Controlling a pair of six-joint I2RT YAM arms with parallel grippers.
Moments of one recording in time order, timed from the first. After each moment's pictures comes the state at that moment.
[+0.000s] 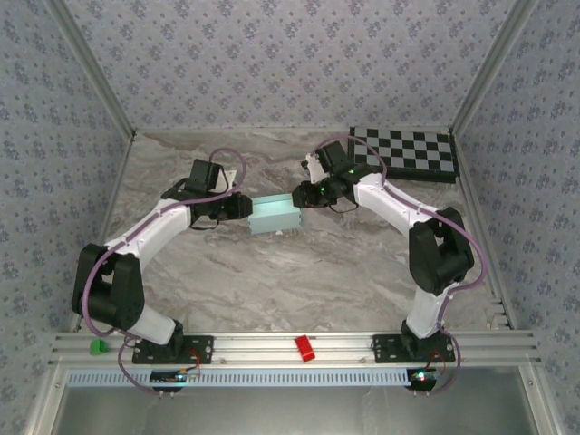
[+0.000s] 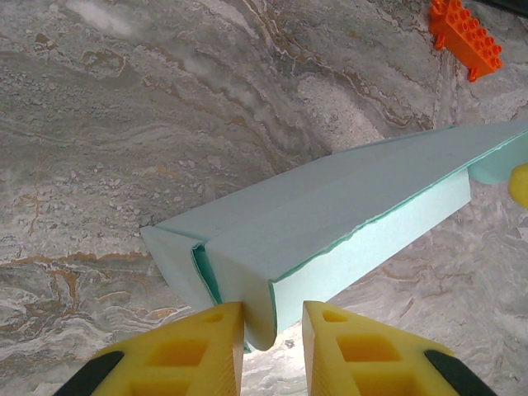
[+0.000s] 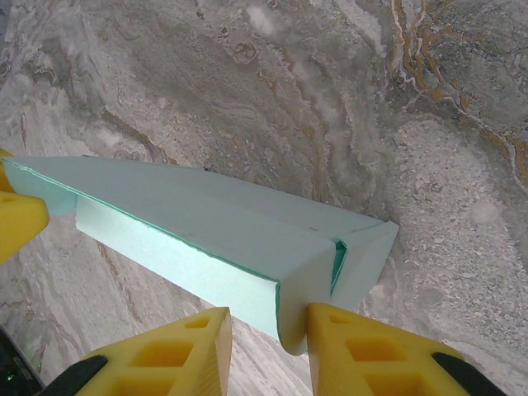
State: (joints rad) left arm -0.35 1.50 1.05 -0.48 0.40 -0.37; right arm 0.52 1.80 1.42 -0.57 -0.41 0.33
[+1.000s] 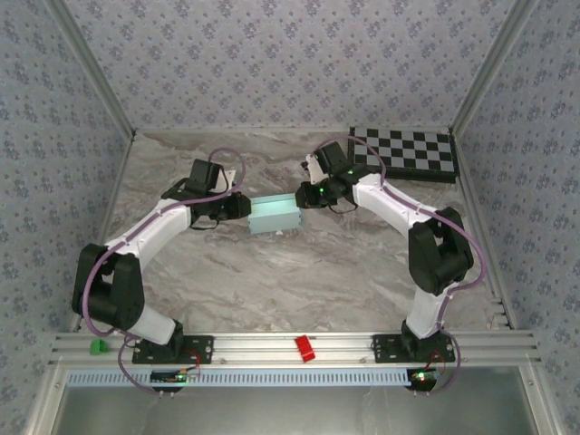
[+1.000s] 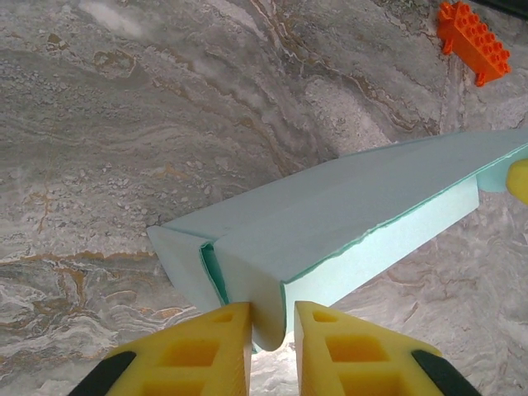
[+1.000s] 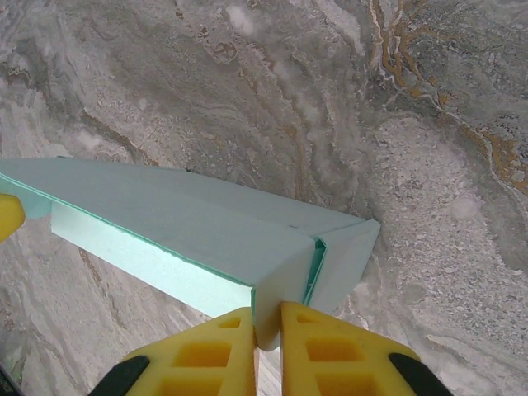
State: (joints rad) left arm -0.35 1.50 1.05 -0.48 0.38 -0.38; right arm 0.53 1.80 1.42 -0.58 -0.36 0.33
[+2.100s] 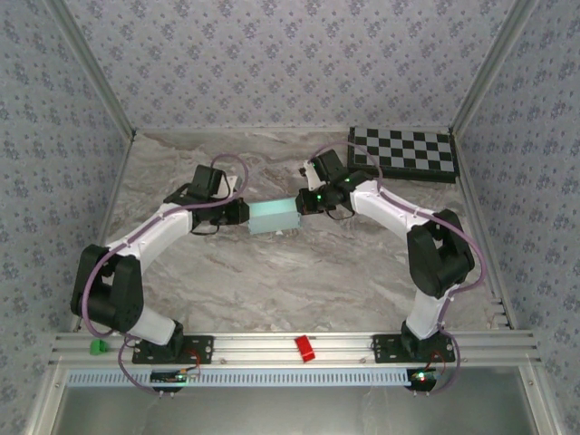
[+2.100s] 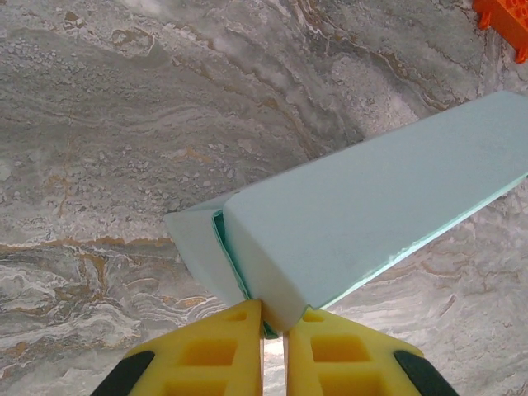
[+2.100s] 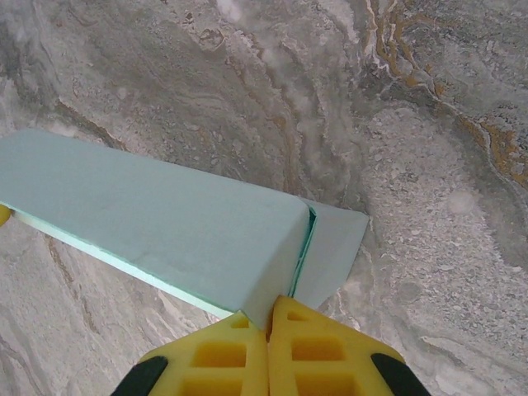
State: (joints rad) left arm -0.37 1.48 1.00 -0.46 0.32 -0.35; right arm 0.56 1.78 1.34 -0.51 -0.30 0.32
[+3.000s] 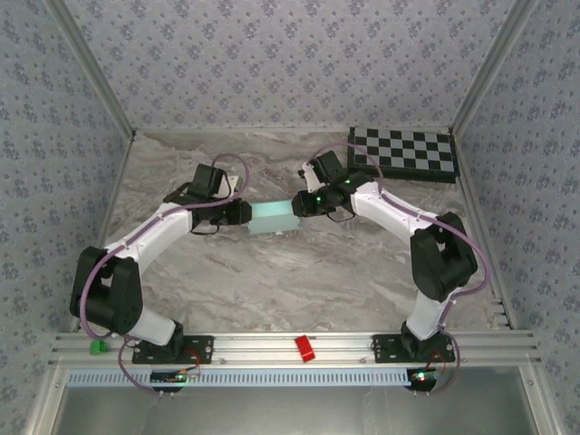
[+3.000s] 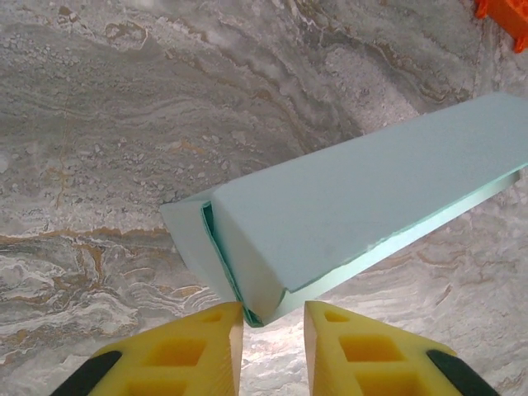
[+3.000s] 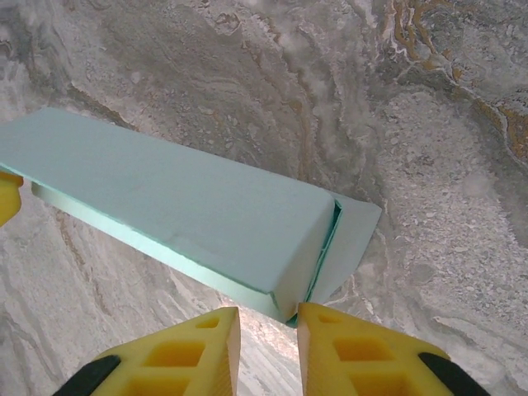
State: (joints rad) left arm -0.38 1.47 1.03 -0.50 0.32 -0.34; right arm 0.57 1.75 1.34 -0.54 -0.30 0.32
